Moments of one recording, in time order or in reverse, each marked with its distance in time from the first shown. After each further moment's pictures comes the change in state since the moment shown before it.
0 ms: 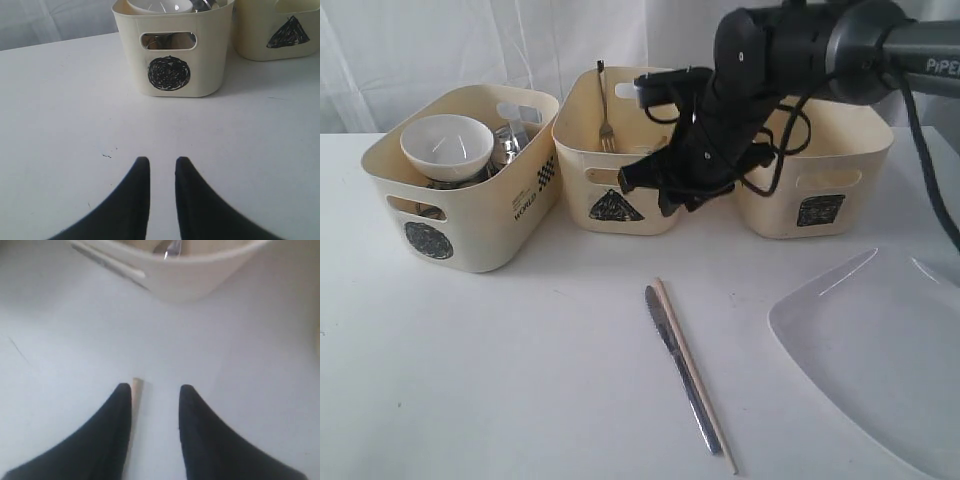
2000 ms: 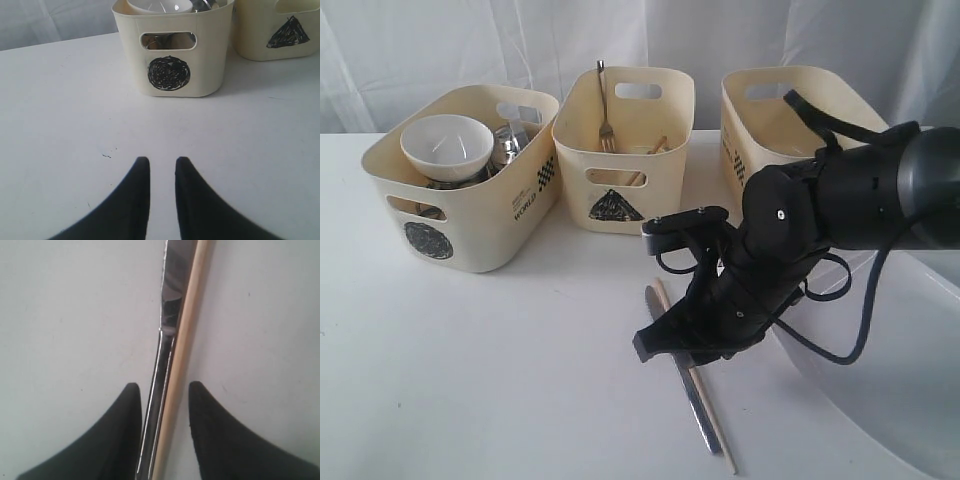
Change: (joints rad) left arm 0.000 0.000 0.000 0.000 0.000 0.000; right arm 0.139 -0.235 0.584 0.106 -0.191 -0.064
